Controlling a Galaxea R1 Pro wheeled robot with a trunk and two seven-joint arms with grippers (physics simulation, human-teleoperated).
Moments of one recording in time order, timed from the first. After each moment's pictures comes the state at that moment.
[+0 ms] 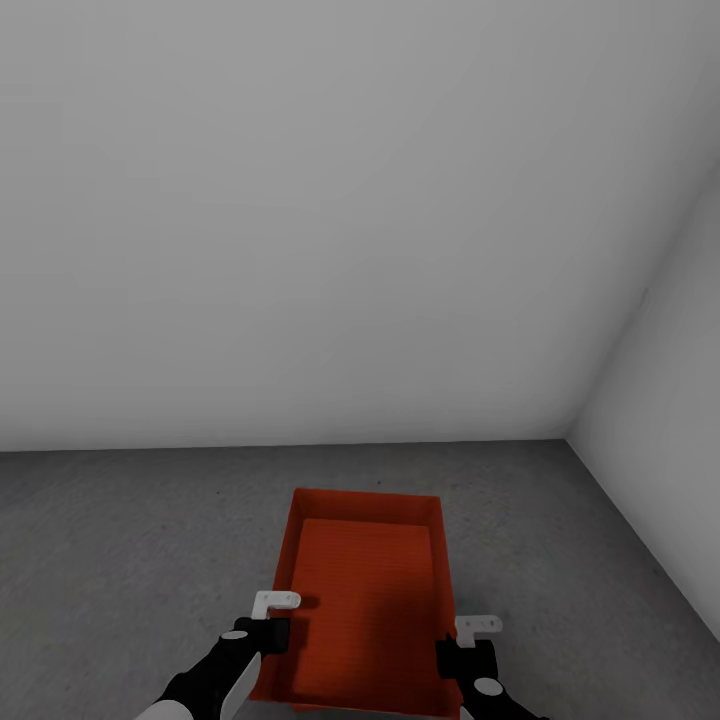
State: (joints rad) left arm -0.53 -0.08 -0.09 -0.35 0.06 0.13 0.08; right arm -0.46 0.04 0.54 -0.31 -0.43 -0.14 -0.27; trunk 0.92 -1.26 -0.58
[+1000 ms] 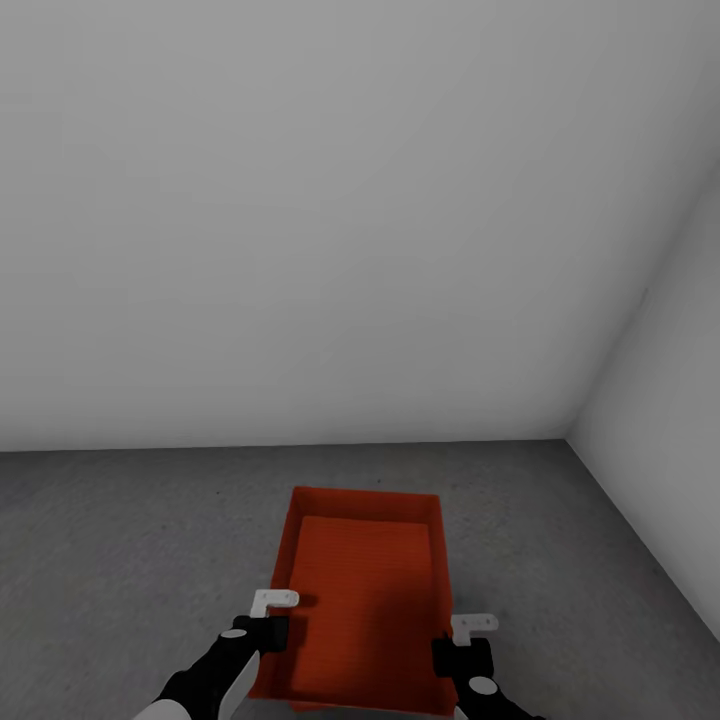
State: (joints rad) left arm -0.53 -0.07 -0.14 -0.36 0.10 0.14 0.09; right arm -0.46 0.05 0.52 -0.31 -0.40 -0.14 -0.29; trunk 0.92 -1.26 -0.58
